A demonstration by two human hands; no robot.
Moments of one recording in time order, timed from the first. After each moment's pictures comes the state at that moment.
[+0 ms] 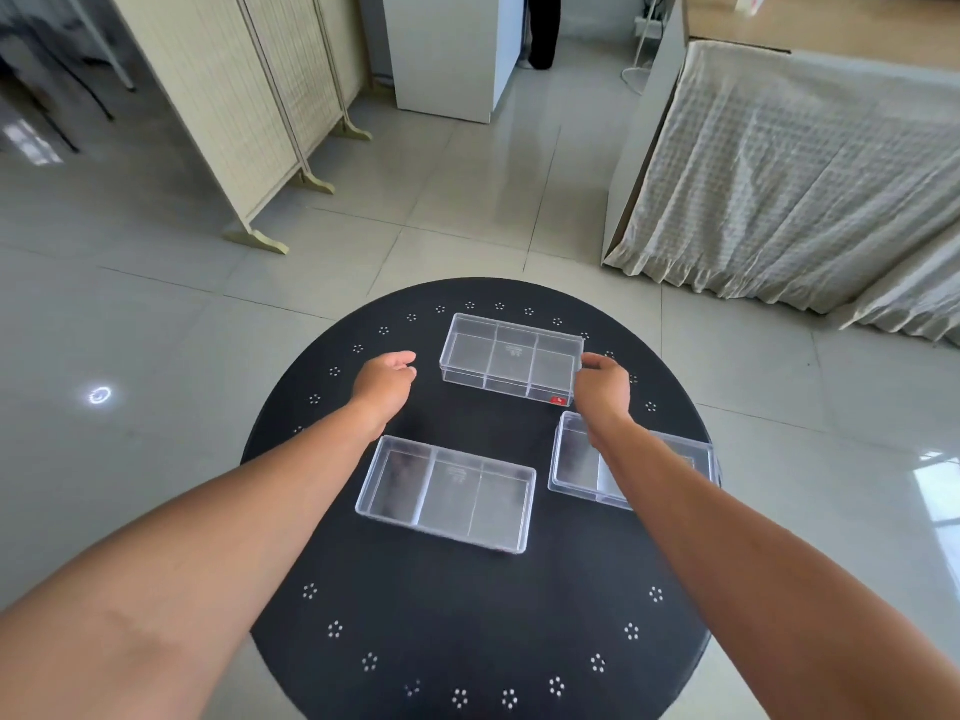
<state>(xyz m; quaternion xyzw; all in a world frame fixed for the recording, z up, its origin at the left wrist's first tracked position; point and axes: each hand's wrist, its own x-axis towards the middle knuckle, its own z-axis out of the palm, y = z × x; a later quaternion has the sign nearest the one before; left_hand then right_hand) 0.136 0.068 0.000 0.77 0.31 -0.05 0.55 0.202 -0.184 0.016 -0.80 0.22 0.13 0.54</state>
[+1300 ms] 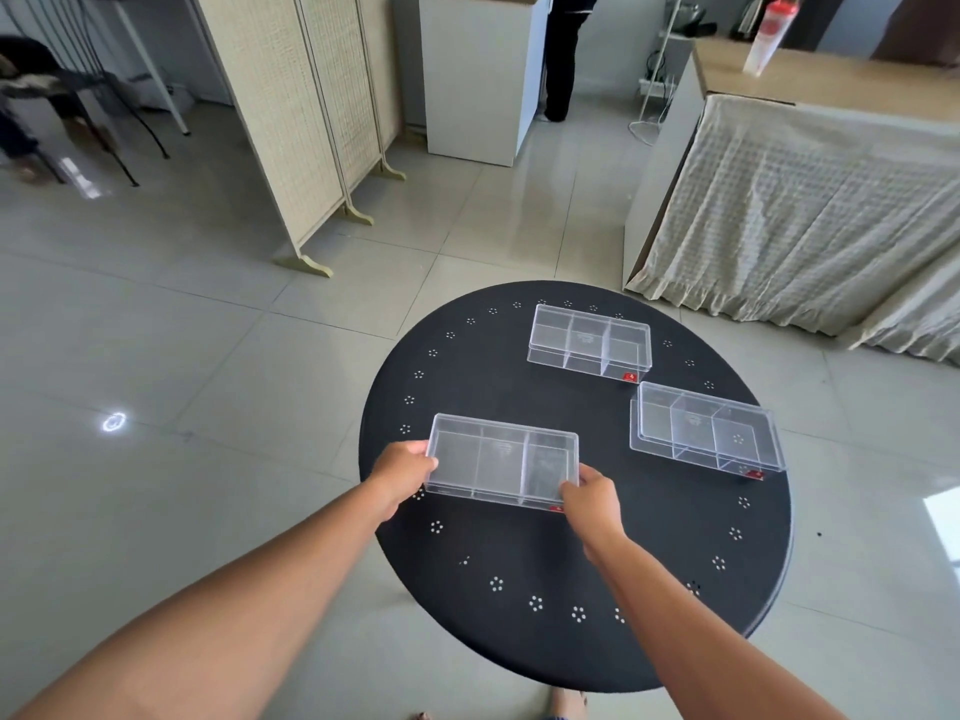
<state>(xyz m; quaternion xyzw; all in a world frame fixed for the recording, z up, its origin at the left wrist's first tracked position) -0.056 0.150 -0.030 0.75 0.31 -0.15 0.56 -0.029 -0.094 -0.027 -0.81 0.18 0.20 0.52</state>
